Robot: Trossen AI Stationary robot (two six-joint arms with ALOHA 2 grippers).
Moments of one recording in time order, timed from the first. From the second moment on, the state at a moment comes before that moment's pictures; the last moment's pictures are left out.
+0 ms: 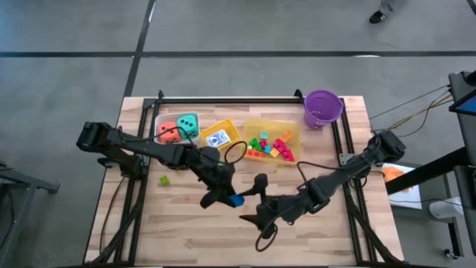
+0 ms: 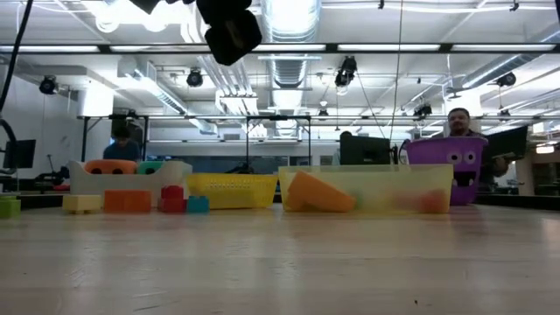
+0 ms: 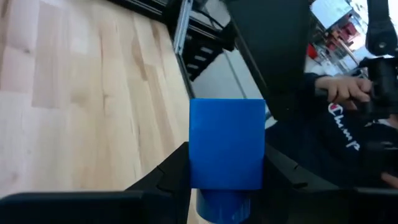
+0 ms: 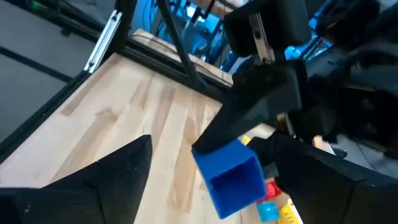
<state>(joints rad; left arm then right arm) -0.15 1.52 1.02 0.02 0.53 -0.45 0.53 1.67 1.27 0.00 0.52 -0.22</state>
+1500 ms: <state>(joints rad) -0.23 1.52 1.01 0.04 0.64 -0.44 0.48 1.83 1.46 -0.12 0.32 -0.29</state>
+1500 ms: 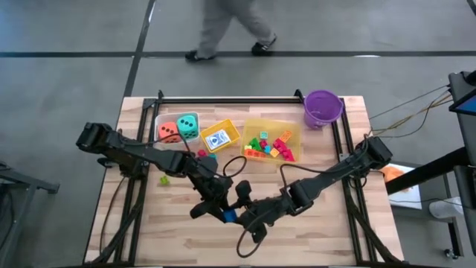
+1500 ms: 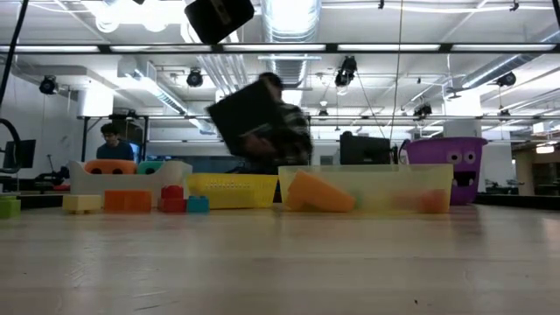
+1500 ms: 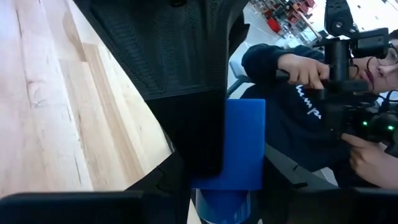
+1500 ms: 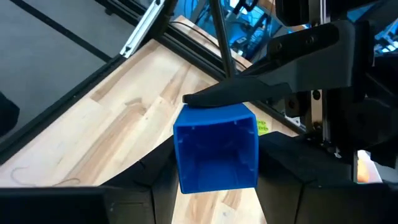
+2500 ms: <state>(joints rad) -0.23 1.51 1.02 0.04 0.63 -0.51 0.49 1.83 1.45 -0.14 0.31 -0.29</state>
